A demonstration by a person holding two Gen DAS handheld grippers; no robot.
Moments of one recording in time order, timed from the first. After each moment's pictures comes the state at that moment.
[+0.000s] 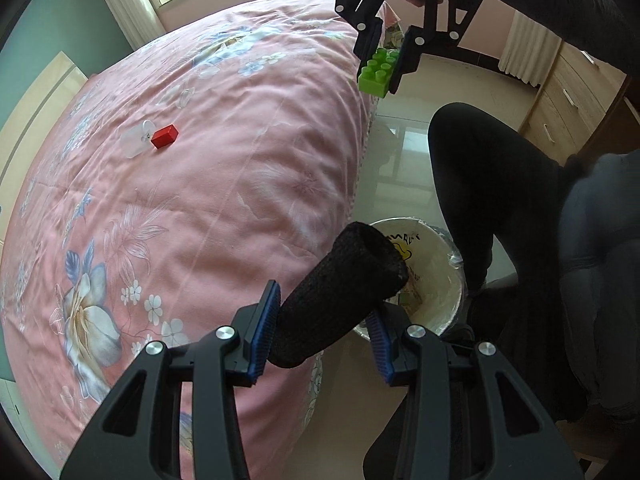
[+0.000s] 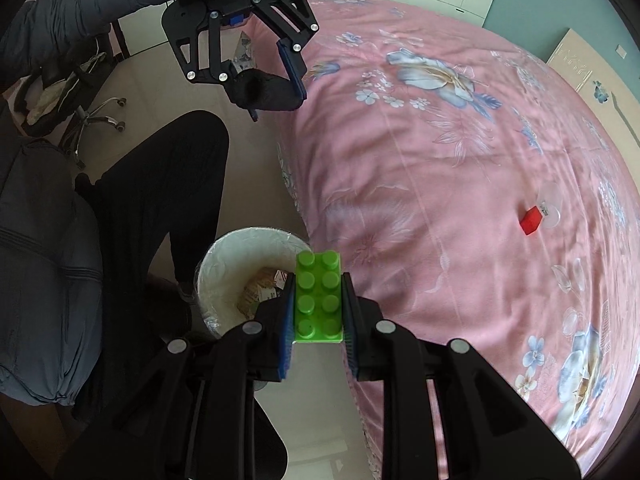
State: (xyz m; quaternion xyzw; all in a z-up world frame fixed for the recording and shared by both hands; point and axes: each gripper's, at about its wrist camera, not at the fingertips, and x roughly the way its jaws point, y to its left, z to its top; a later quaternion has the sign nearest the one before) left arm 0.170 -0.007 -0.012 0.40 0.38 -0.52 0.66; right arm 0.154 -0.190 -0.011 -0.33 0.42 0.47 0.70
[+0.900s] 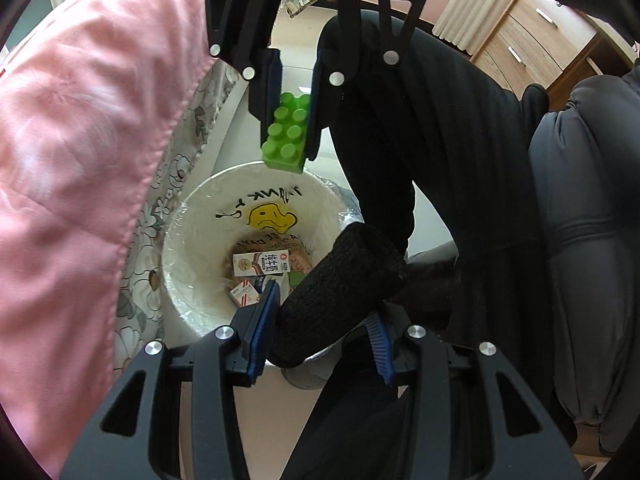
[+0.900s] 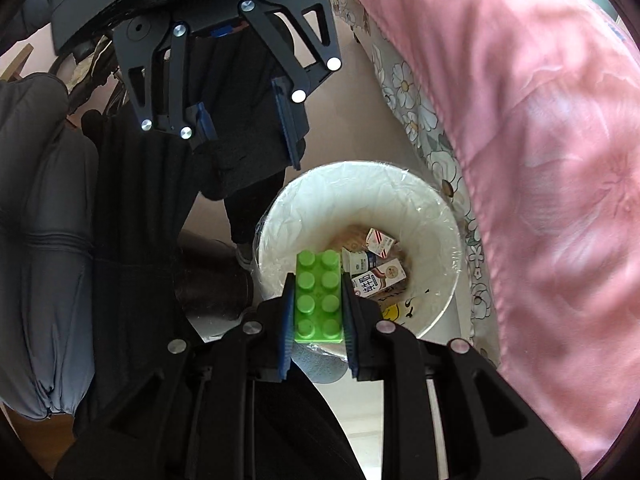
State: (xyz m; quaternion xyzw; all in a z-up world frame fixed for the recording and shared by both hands) left arm 0.084 -0.048 -0.177 0.36 0.46 -0.60 0.54; right arm 0.112 -0.132 -0.187 -0.30 0.52 0.53 0.60
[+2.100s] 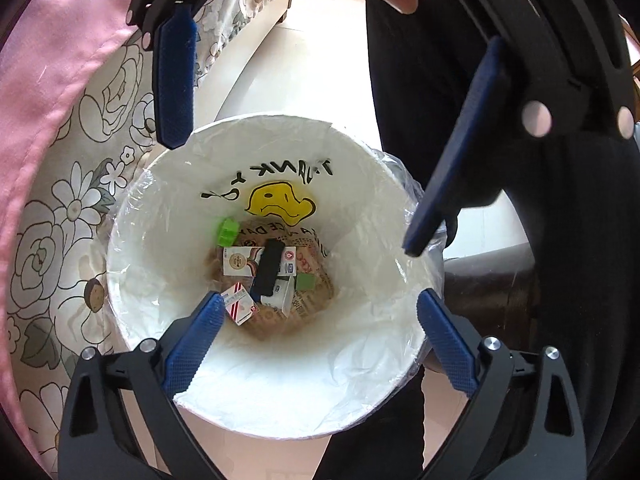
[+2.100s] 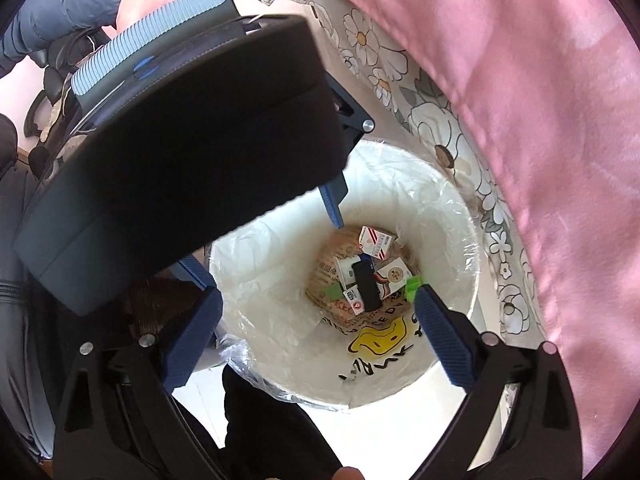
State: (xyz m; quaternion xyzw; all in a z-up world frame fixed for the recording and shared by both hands) left arm 0.102 -0.084 -0.286 0.35 0.51 -0.57 0.54; right arm 0.148 -0.127 -0.262 -0.24 0.56 0.50 0.61
